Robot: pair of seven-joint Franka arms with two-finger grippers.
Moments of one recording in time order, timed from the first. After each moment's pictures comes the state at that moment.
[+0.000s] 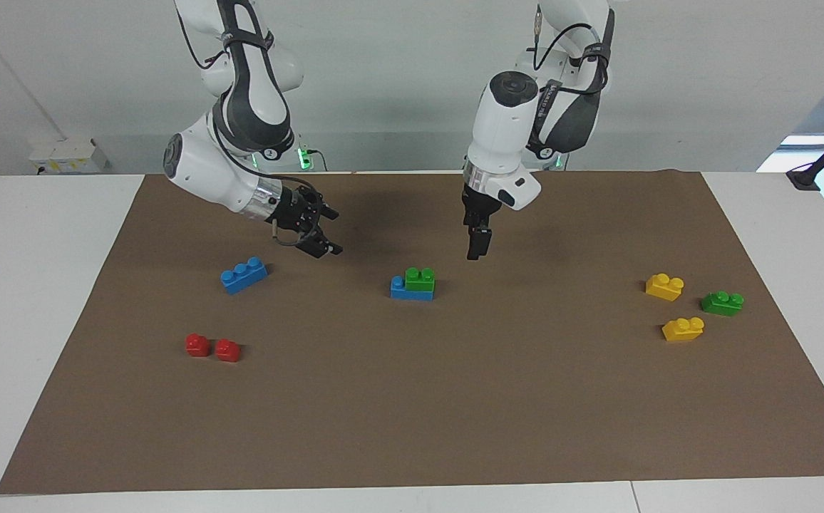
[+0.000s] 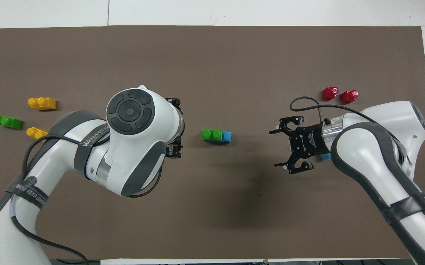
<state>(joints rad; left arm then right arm) -0.49 0.15 -0.10 -1.85 -0.02 2.10 -2.10 0.19 0.03 -0.02 -2.22 0.84 2.06 1.17</state>
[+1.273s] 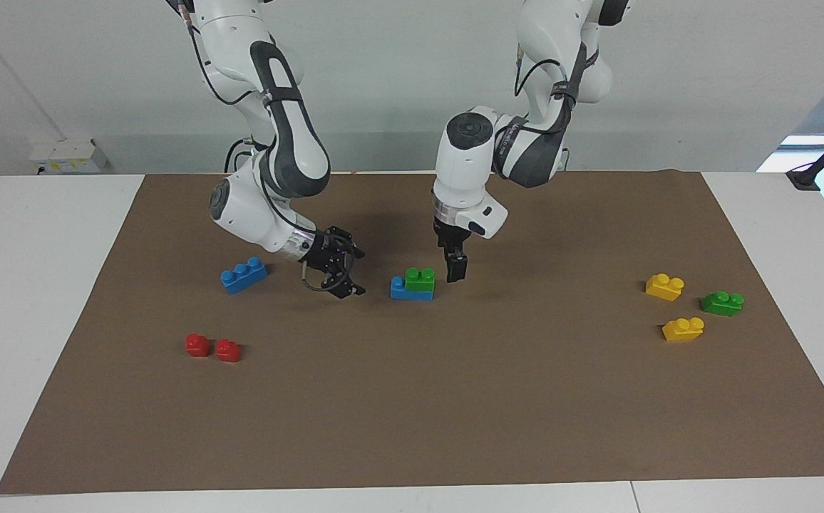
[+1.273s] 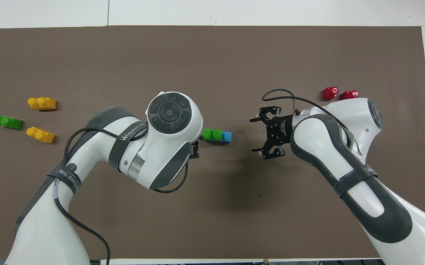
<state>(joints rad) -0.56 0.27 -0.11 -1.79 0.03 2.11 -2.30 0.31 0.22 -0.01 -2.12 0.96 2.29 1.19</state>
